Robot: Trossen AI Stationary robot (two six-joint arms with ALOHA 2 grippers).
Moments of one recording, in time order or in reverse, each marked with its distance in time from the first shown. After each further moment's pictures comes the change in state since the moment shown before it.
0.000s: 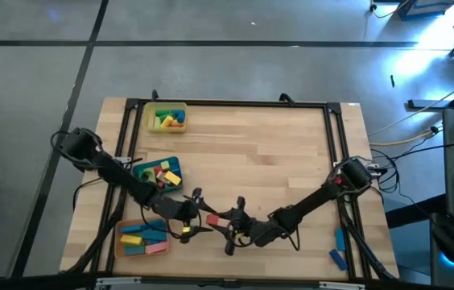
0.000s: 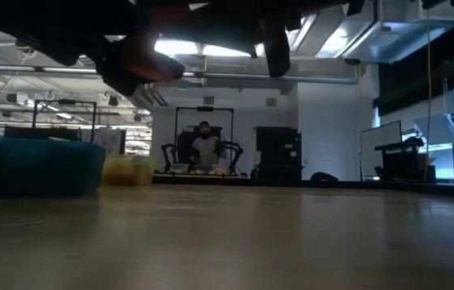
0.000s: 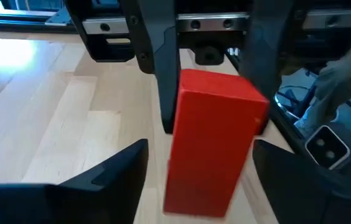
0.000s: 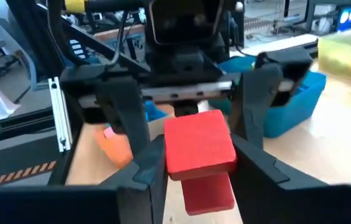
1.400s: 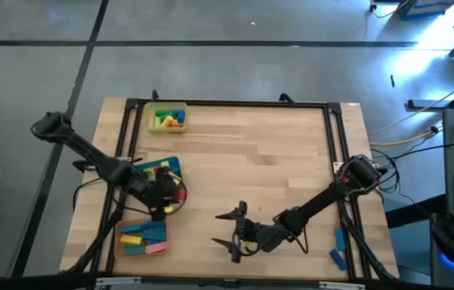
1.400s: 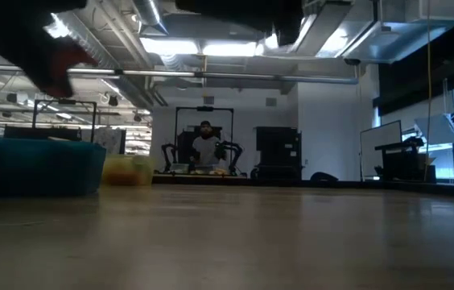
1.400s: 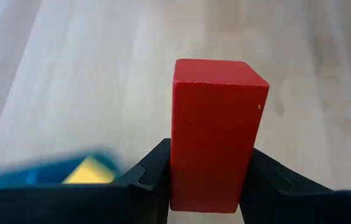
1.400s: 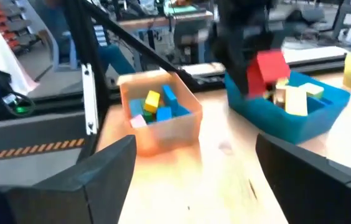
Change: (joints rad) left arm 0.003 -0.493 0.097 -1.176 -0.017 -0.254; right arm 0.033 -0.061 0.001 -0.068 -0.050 -0.082
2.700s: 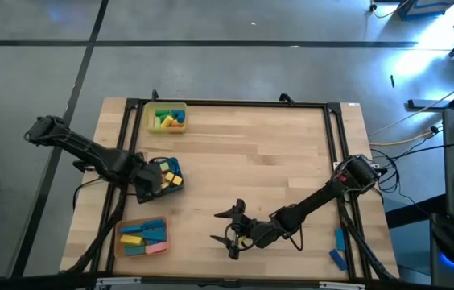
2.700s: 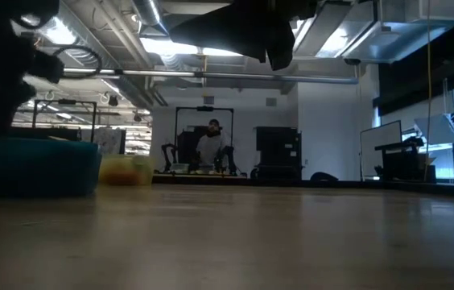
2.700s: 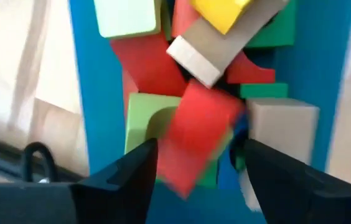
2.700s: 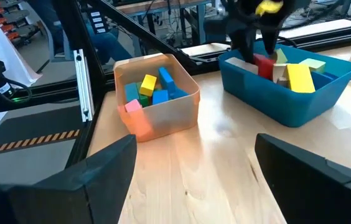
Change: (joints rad) left arm 0.192 -0.071 -0.054 -0.606 0.183 -0.221; right arm -0.028 0.014 -0.001 -0.056 -0.061 0.086
